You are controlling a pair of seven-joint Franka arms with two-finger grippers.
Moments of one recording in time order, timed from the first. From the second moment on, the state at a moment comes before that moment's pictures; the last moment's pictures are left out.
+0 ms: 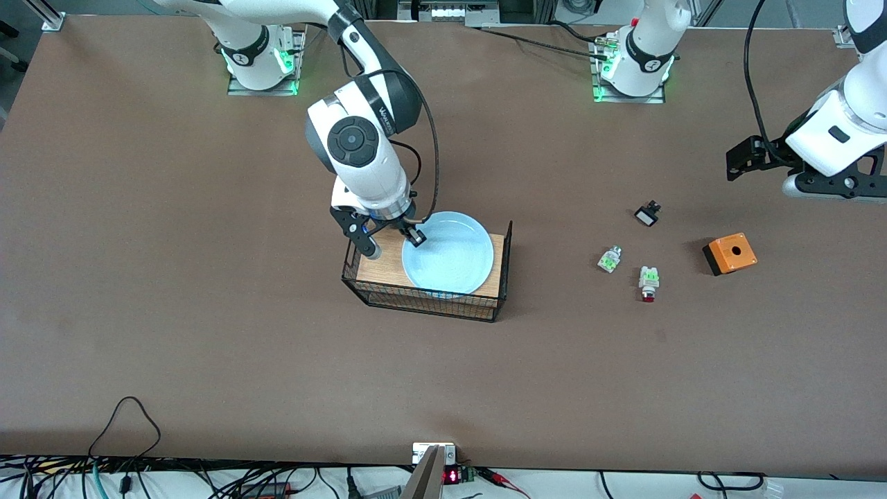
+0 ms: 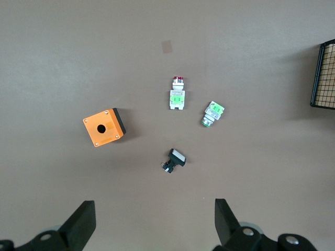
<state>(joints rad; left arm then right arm) -0.06 -0.01 0.01 -1.70 0.04 1.60 0.01 0.76 0.54 -0.12 -1.53 0.18 2.15 1.45</state>
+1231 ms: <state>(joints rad) -0.06 -0.01 0.00 -1.69 0.04 1.60 0.01 0.69 0.32 -0.15 -1.37 0.24 1.73 1.41</state>
